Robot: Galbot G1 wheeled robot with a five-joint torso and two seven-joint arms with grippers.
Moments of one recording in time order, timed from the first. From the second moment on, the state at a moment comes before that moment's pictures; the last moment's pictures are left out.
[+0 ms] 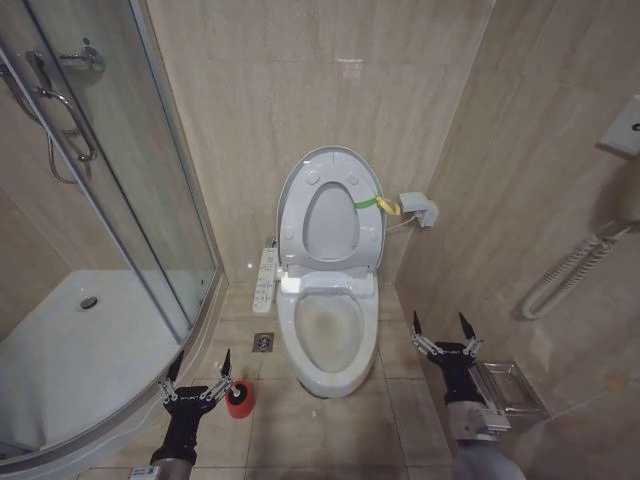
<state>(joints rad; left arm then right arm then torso) 1.75 -1.32 -0.49 -2.15 -0.15 -0.20 -0.18 -1.53 1.38 0.61 1.97 0.13 0.32 0.14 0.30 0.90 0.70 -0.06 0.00</state>
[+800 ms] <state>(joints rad) 1.75 -1.32 -0.49 -2.15 -0.15 -0.20 -0.18 -1.51 1.39 0.62 1.96 0.07 0.33 0.24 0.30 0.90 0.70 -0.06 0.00</state>
